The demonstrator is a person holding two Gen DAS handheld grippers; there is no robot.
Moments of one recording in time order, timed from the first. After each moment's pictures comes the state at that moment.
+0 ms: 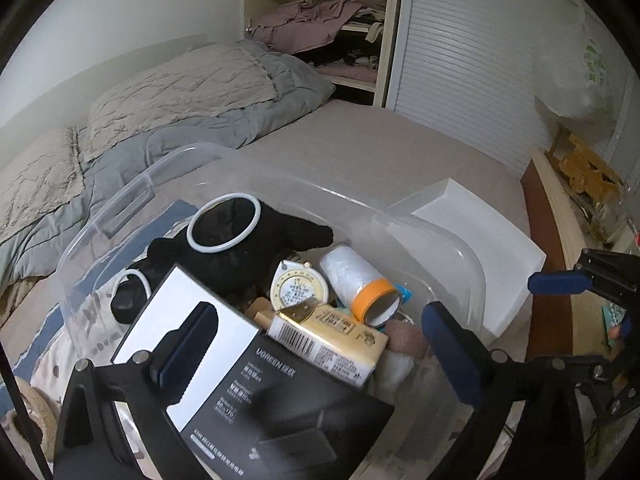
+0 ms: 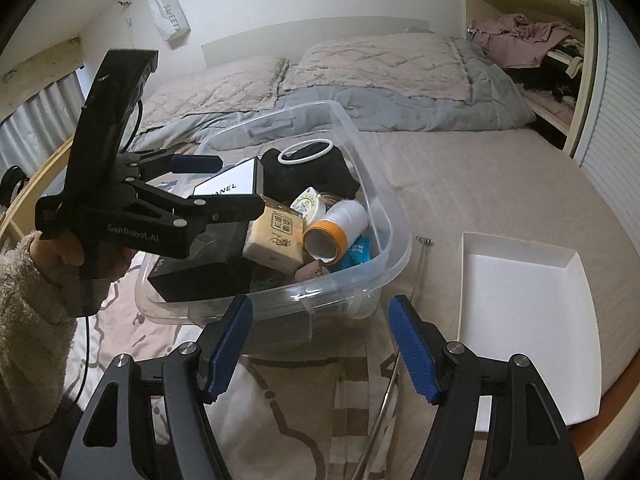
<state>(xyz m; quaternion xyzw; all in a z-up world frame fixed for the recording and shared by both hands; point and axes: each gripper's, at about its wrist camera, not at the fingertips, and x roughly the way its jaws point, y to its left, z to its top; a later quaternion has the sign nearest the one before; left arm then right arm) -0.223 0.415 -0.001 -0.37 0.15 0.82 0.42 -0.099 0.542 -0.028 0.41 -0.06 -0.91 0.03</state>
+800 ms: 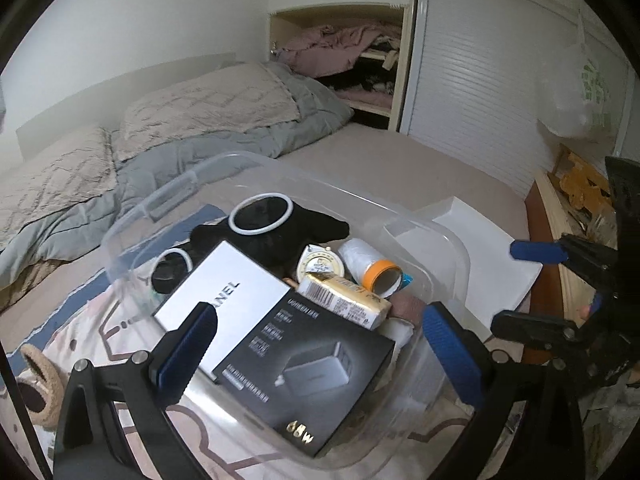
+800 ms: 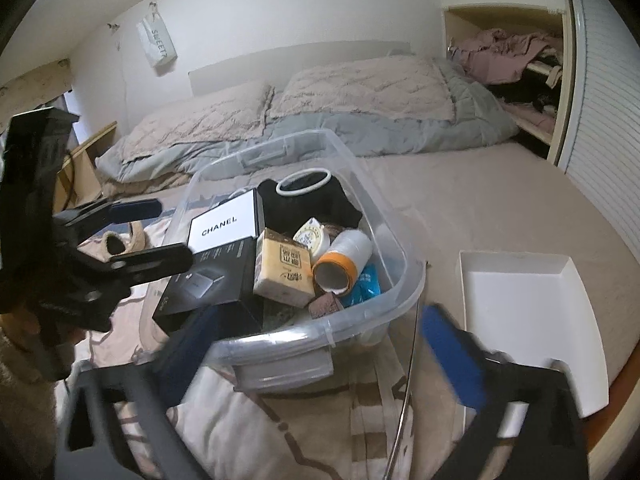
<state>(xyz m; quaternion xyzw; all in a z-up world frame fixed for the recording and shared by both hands) -0.190 0.357 0.015 -0.33 0.12 0.85 0.39 -0.104 0.520 -0.022 0.36 -0.07 -0.93 -0.01</state>
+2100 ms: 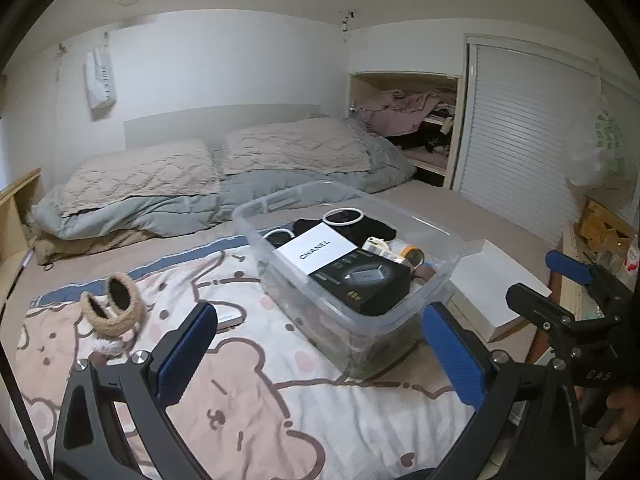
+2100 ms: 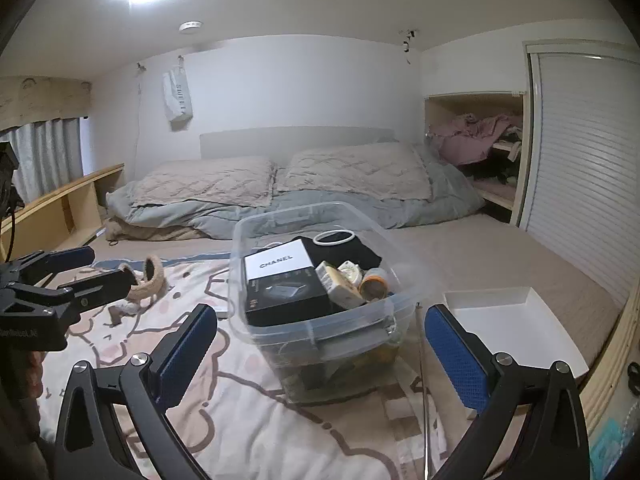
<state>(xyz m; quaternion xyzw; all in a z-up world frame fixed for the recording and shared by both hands) -0.054 0.208 0.037 -0.25 0.04 0.93 0.27 0.009 0.410 0.001 0.21 -0.02 -0.98 -0.07</state>
